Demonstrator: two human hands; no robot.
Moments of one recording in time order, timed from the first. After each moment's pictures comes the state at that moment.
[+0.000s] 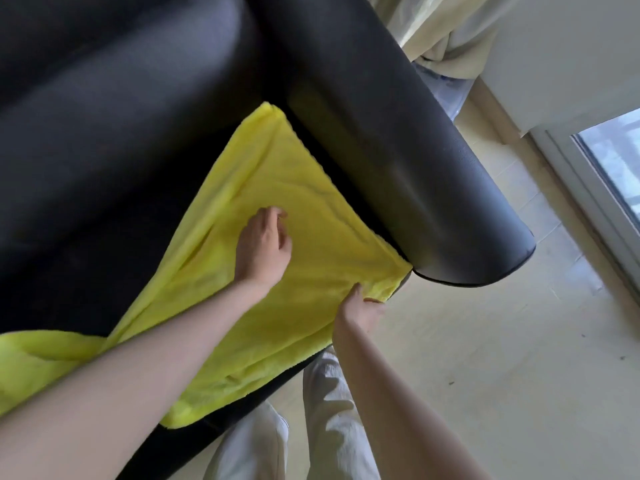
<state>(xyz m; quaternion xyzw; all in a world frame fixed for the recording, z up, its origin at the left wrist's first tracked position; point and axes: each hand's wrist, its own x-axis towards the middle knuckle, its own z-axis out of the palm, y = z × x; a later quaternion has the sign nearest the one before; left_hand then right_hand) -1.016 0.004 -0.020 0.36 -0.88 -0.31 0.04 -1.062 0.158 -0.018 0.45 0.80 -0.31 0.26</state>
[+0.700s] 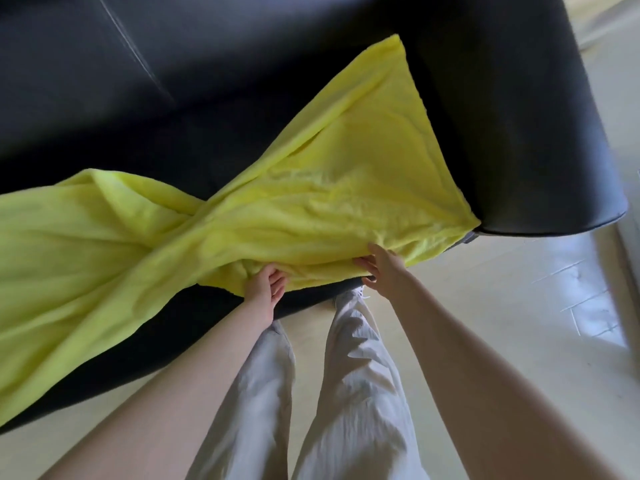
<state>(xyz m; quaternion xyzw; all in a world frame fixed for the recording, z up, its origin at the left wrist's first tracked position) -0.779 0.106 -0.005 0.73 -0.07 -0.68 0.08 -0.977 0.174 -0.007 0.25 0.74 -0.33 0.53</state>
